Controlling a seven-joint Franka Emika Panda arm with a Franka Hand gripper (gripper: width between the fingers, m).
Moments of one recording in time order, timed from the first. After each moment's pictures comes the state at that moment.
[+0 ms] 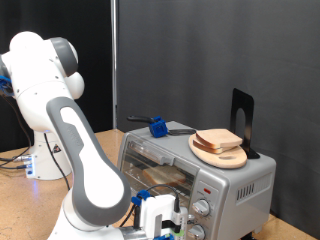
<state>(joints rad) -0.52 0.97 0.39 -1.51 1.18 1.88 -0.22</state>
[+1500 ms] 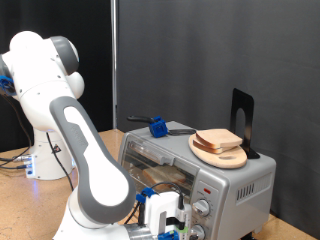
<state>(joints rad) -0.52 0.96 0.41 -1.53 1.19 1.89 -0.22</state>
